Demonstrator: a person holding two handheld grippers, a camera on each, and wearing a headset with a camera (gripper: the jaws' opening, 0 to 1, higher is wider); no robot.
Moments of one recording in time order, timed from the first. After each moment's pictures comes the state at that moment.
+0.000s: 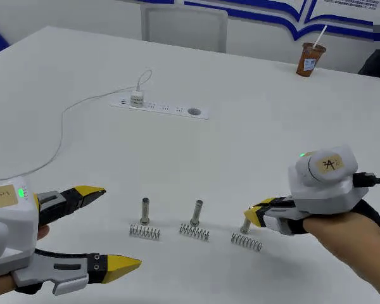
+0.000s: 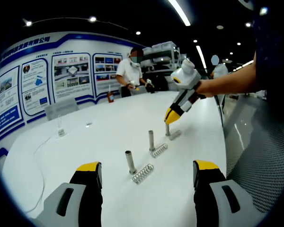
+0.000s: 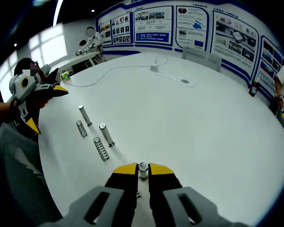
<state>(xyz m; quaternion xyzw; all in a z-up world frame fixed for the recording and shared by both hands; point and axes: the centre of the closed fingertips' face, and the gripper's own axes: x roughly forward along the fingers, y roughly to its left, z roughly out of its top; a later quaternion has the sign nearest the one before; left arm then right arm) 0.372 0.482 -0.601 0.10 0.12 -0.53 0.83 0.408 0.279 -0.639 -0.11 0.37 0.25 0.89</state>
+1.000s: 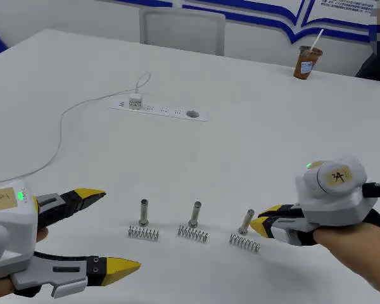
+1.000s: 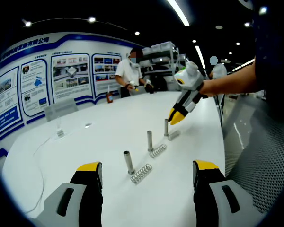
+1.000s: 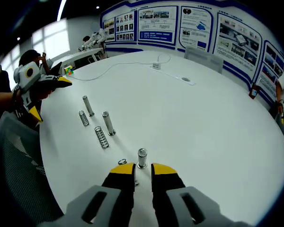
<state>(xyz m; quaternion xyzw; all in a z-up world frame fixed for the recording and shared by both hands) 0.368 0.481 -0.600 0.10 0.11 -0.53 0.83 0.389 0.268 -0.643 -0.13 0.37 0.26 0.88</state>
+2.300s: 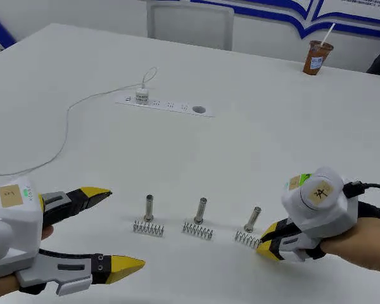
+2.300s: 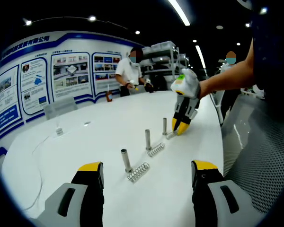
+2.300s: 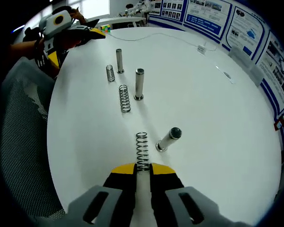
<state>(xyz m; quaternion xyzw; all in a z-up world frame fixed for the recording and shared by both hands) 0.365 0.480 -0.602 0.10 0.12 -0.53 0.83 0.365 0.276 -0.686 -0.27 0.43 0.39 0.77</state>
